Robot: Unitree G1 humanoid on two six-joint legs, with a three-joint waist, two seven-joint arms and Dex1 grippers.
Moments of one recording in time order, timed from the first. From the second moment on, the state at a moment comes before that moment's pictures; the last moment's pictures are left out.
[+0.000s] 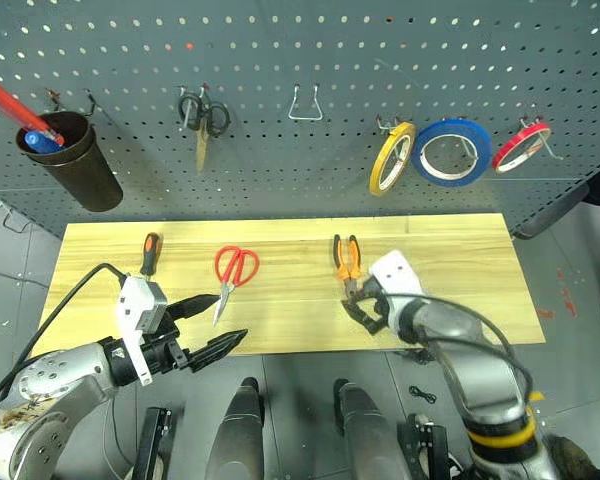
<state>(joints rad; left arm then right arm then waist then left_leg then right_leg) 0.24 0.77 0.34 -0.62 -0.82 0.58 -0.75 -0.40 -0.25 0.14 -0.41 -0.09 1.13 0.47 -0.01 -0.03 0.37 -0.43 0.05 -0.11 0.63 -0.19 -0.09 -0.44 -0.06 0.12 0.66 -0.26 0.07</state>
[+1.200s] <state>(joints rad) 0.33 0.76 0.42 -0.68 -0.84 0.61 -0.73 -0.91 -0.03 -0.05 0.59 -0.02 0.92 0.09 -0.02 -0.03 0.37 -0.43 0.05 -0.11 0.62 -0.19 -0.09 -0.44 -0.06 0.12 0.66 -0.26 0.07</state>
